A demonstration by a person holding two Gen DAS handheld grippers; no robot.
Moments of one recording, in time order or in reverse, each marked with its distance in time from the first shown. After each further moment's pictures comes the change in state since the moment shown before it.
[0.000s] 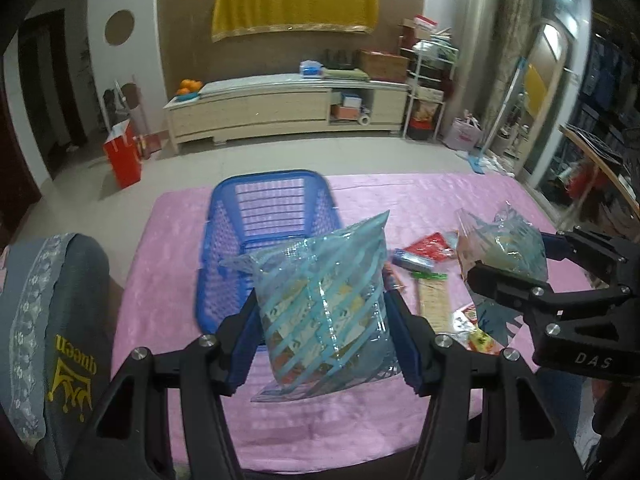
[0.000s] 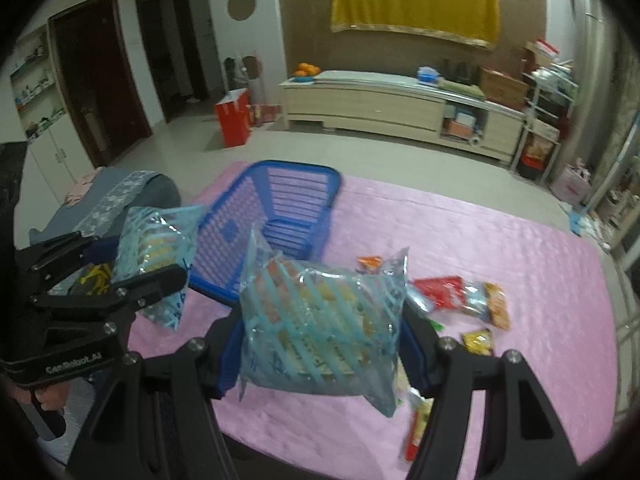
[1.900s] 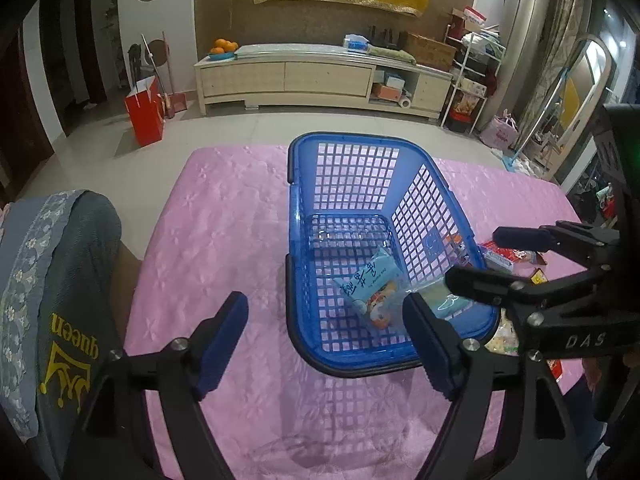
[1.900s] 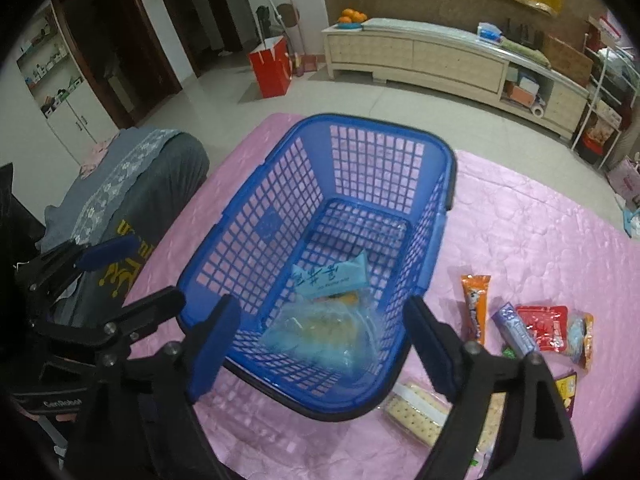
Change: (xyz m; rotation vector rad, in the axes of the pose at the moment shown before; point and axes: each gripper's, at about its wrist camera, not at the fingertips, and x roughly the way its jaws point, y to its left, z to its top) left arm 0.055 0.101 -0.010 -0.110 0.083 0.043; right arm 0.123 0.052 0.036 -0.033 0.184 0.130
